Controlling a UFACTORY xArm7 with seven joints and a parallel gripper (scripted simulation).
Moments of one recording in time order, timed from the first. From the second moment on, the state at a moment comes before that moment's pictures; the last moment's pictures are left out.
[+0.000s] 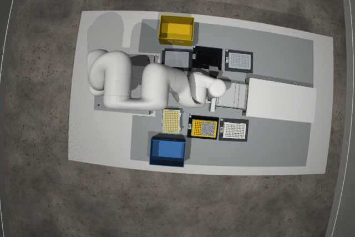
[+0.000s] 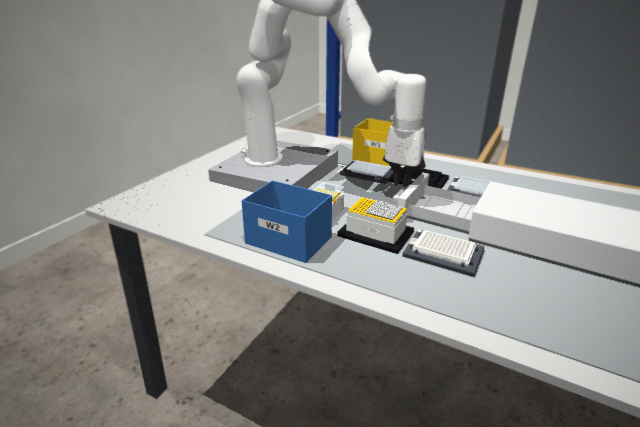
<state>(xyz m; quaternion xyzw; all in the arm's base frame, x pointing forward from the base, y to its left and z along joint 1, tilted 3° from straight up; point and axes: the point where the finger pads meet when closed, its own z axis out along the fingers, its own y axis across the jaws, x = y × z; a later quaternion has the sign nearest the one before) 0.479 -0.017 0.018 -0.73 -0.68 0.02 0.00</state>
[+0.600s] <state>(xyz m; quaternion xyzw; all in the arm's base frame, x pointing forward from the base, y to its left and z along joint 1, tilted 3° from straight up) 0.481 -0.017 0.045 -0.73 -0.68 0.02 0.00</state>
